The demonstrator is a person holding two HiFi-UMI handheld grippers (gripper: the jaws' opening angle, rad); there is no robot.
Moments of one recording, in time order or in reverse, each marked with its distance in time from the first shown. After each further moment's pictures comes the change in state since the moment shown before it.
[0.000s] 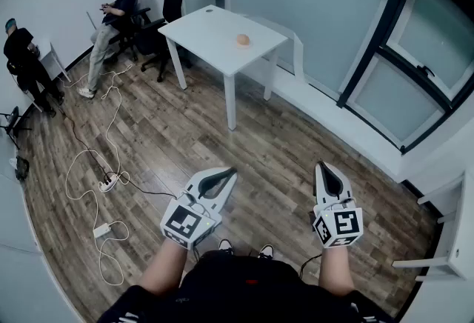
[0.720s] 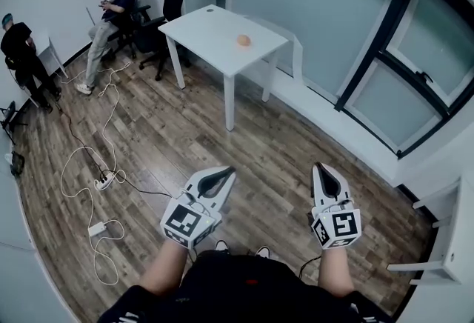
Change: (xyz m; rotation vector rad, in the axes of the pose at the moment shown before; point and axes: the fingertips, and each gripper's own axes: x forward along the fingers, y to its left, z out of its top) left arm -0.003 0.017 -0.007 -0.062 -0.007 0.035; right arm 0.011 0.015 0.003 -0.032 -0.019 0.041
